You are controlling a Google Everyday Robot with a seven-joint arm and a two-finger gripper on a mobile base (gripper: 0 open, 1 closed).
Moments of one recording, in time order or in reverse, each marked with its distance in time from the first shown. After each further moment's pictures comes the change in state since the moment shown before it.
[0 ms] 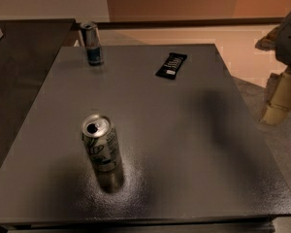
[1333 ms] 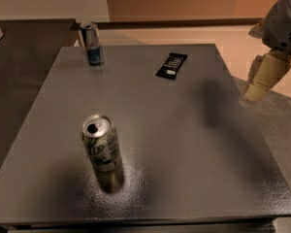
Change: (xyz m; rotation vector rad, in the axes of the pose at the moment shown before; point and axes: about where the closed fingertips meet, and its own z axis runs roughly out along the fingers) arm -0.010 -0.050 0.015 0.046 -0.057 0.073
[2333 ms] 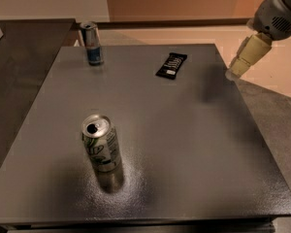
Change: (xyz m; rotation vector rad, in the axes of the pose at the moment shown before) arm -0.007 -0.082 0.041 0.007 -0.104 0.146
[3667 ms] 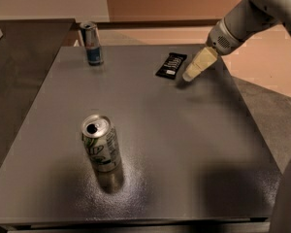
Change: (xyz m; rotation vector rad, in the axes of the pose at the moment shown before) arm -0.056 -0.029 0.134 -0.149 -0.147 0.111
